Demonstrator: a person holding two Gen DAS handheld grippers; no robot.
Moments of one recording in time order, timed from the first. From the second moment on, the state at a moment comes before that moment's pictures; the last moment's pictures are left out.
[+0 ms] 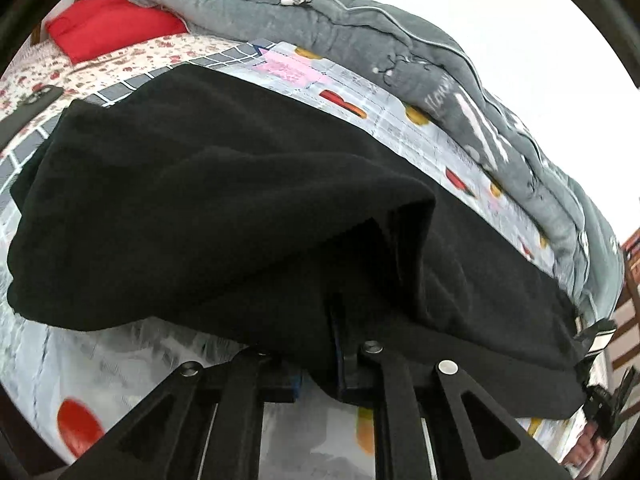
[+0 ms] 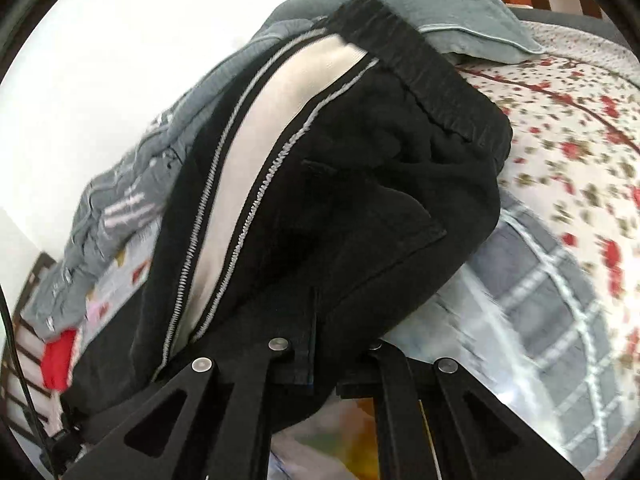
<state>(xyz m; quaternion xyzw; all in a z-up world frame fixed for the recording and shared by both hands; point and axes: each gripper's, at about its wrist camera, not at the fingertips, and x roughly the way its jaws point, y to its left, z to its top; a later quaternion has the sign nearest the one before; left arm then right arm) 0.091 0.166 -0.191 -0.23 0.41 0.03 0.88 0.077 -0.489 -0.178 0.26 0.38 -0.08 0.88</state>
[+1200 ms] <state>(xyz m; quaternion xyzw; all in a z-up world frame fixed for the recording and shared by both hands) 0.082 0.187 -0.189 -0.41 0.32 -0.02 0.86 0.121 -0.380 -0.167 0.19 0.43 0.01 0.88</state>
